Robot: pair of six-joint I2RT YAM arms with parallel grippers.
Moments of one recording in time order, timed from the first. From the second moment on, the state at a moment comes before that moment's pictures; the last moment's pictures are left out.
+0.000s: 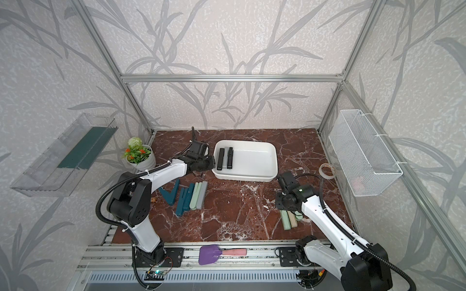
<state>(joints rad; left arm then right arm) -0.40 1.77 1.19 -0.30 0.06 -0.52 0.40 1.05 0.73 -0.97 0.04 0.52</state>
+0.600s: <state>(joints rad) -0.40 1.77 1.19 -0.30 0.06 -0.52 0.44 0.99 0.62 -0.97 0.08 0.69</state>
